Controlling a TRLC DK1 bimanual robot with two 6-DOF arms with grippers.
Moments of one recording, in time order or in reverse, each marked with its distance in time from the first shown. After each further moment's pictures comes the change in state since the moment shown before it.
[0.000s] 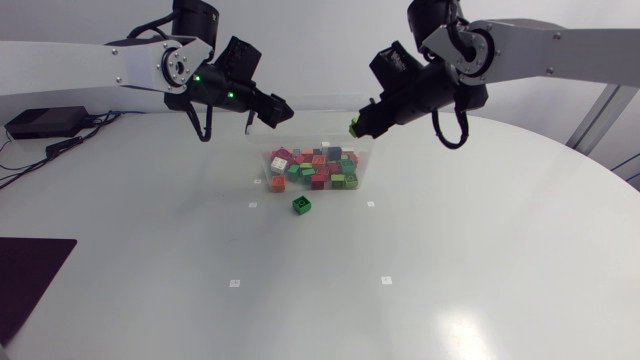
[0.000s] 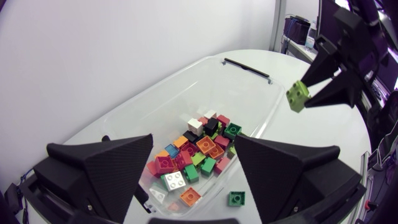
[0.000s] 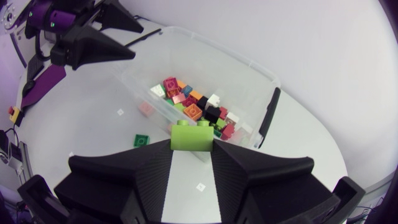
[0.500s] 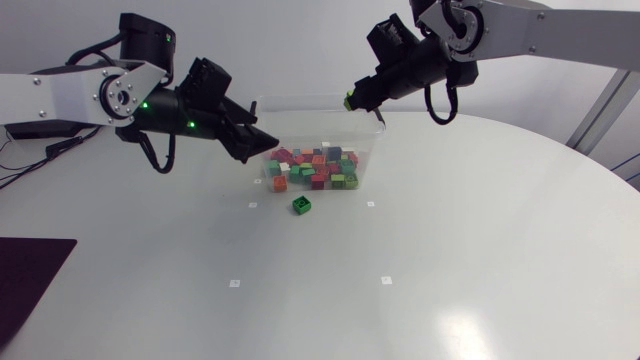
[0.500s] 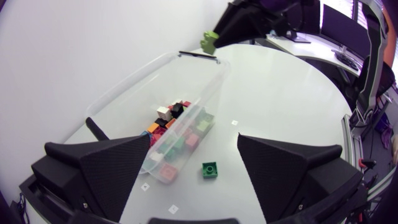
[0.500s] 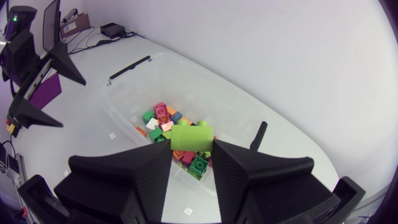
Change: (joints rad) left arm 0.052 -0.267 -0.361 0.049 0.195 0.175; right arm -0.020 0.103 0.177 0.021 -0.027 -0.007
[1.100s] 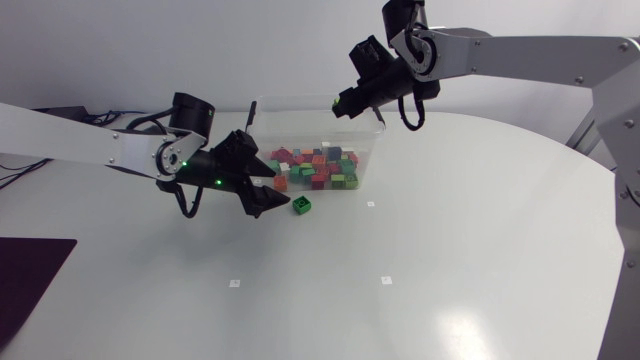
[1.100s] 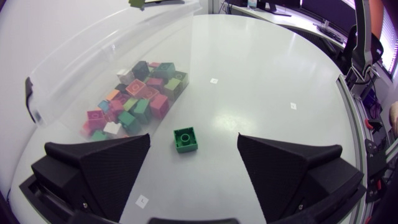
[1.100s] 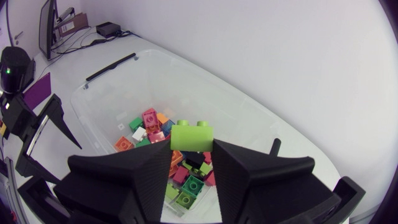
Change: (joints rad) left arm -0.037 0.186 -0.144 0.150 0.047 0.145; right arm -0.003 0.207 0.138 0.086 -0.008 -0.007
